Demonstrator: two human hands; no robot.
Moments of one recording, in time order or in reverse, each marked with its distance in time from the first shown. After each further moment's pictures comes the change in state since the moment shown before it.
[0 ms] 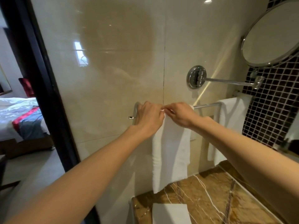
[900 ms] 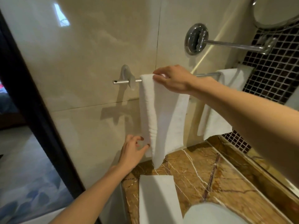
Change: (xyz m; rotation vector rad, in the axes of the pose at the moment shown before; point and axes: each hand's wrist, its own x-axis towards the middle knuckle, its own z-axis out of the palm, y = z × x) left_hand -0.170 -0.041 0.177 -0.634 -0.198 -0.513; right_hand 0.006 -0.002 -0.006 -0.034 -0.062 -0.041
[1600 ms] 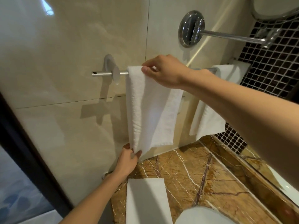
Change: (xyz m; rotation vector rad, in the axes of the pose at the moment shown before) left_hand 0.020 -0.045 0.067 -0.156 -0.125 -0.114; right_hand 0.007 0.009 0.006 -0.001 0.020 -0.069
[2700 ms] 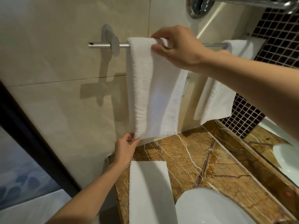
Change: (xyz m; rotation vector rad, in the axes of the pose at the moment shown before) left_hand -0.020 -0.023 0.003 -0.132 0.208 -0.035; right_hand -0.022 0.006 0.005 0.086 0.156 0.065
